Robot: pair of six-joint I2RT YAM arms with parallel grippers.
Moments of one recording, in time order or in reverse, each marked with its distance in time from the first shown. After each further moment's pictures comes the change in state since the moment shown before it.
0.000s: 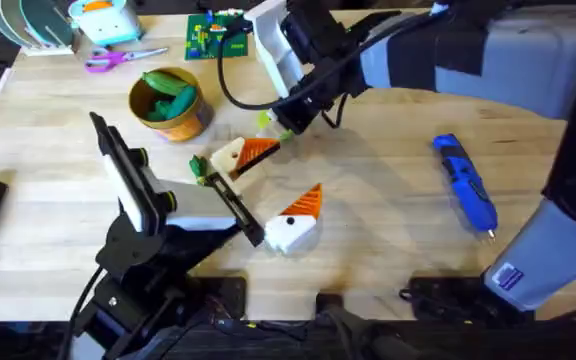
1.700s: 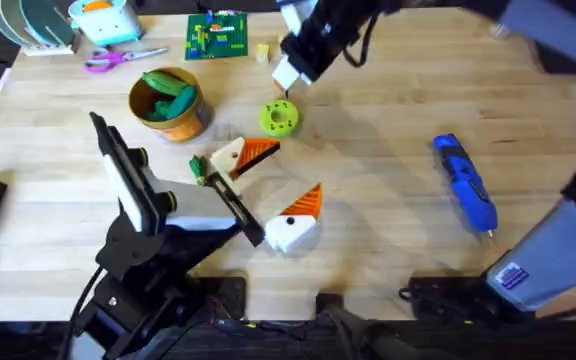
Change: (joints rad) left arm 0.000 0.000 0.000 0.000 0.000 0.000; right arm -0.047 -0.039 0.411 -0.481 0.061 -0.066
